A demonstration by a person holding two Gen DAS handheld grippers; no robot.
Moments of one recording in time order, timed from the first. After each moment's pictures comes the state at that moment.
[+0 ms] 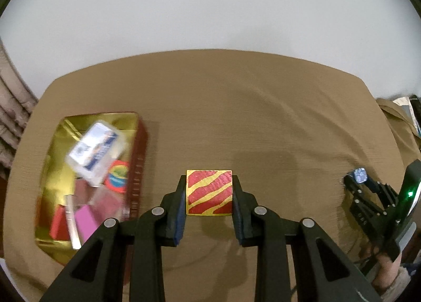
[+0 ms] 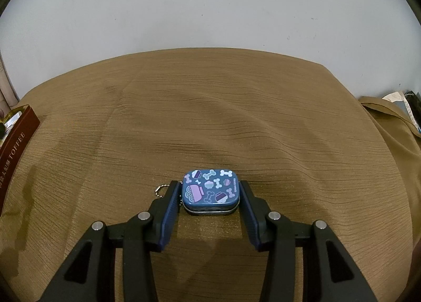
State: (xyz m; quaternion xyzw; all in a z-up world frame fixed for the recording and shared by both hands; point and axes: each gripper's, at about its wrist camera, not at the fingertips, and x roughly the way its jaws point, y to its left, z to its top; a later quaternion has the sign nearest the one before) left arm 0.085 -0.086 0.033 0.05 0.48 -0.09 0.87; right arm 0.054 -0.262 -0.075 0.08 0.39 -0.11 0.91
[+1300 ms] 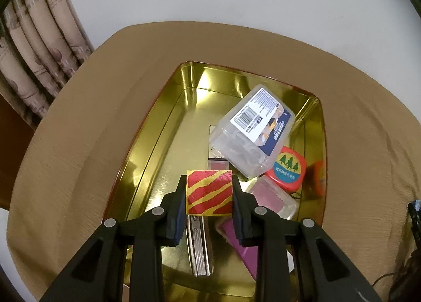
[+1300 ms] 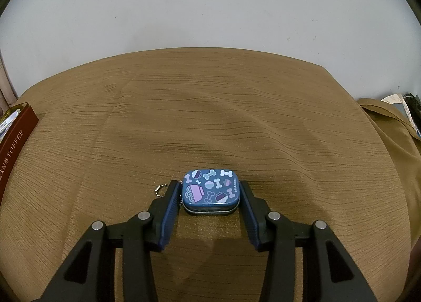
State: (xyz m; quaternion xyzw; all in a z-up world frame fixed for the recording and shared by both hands) left arm 0.118 0.126 -0.008 -0.02 0.51 0.04 0.86; right arm 0.058 -0.259 -0.072 0.07 0.40 -0.11 0.91
